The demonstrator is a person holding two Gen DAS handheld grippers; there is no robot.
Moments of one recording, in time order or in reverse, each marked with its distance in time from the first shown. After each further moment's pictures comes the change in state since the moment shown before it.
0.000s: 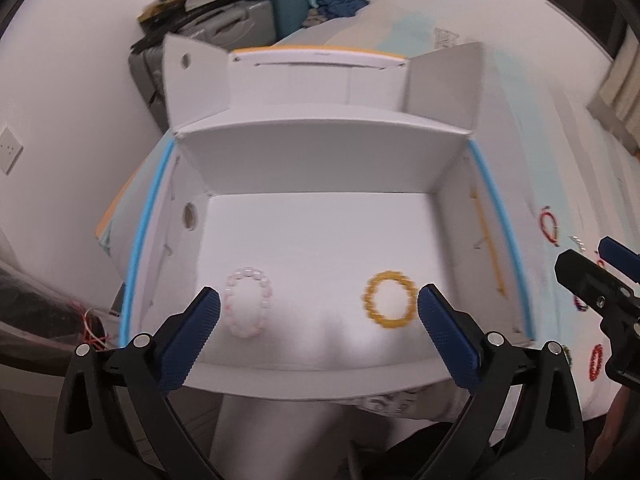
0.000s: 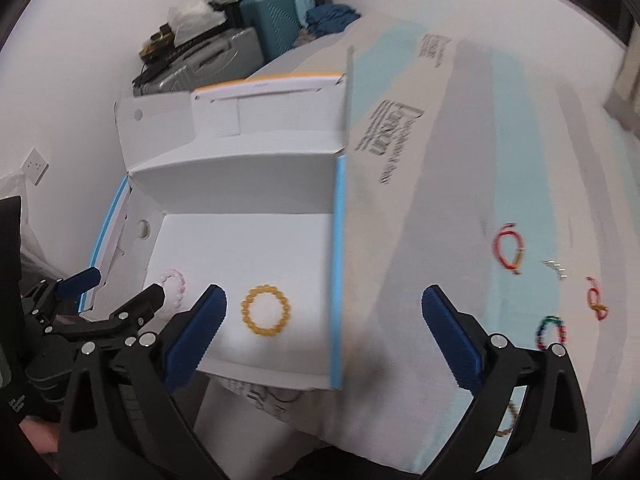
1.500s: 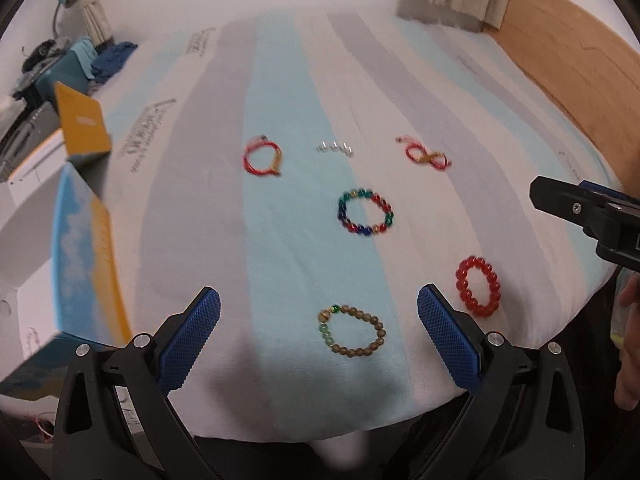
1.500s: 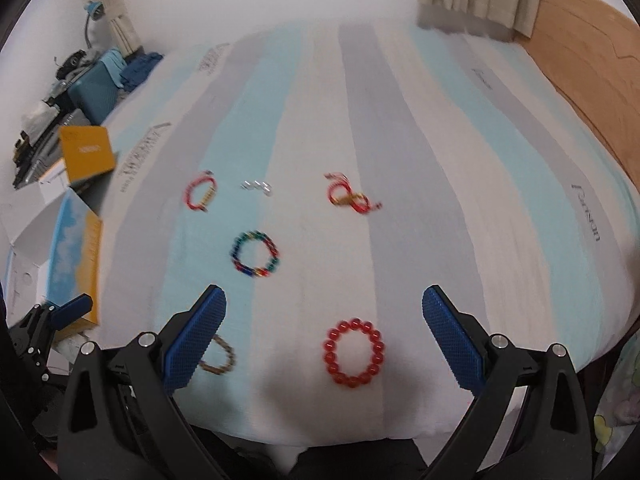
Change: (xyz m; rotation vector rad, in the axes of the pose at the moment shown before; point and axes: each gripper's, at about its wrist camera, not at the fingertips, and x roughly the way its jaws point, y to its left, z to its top) left arm -0.005 -0.356 -0.118 0.484 -0.036 -0.310; right arm -0.093 -0.337 -0.171 0.393 -0.039 -0.296
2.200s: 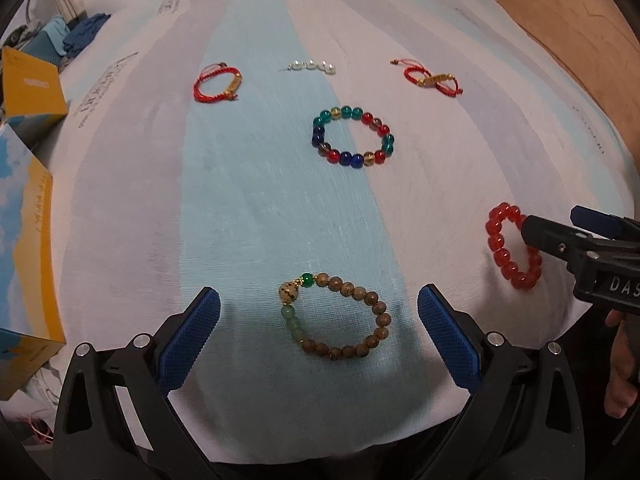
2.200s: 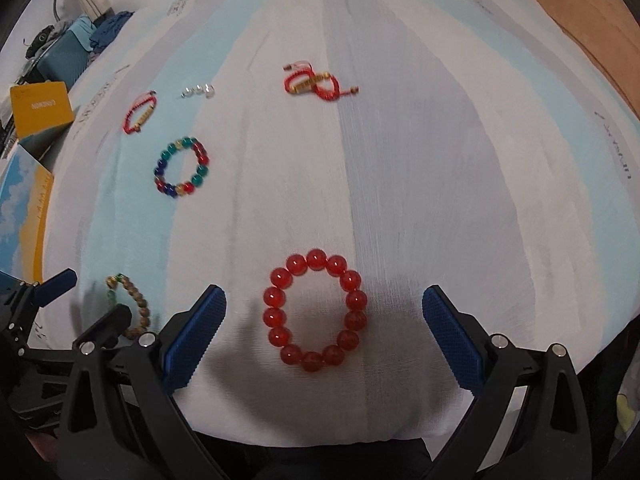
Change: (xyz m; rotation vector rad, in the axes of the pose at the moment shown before) left arm 0.089 -0.020 -0.030 0.029 0.122 -0.020; right arm 0.104 -0.033 -0.058 0.037 0.186 -0.006
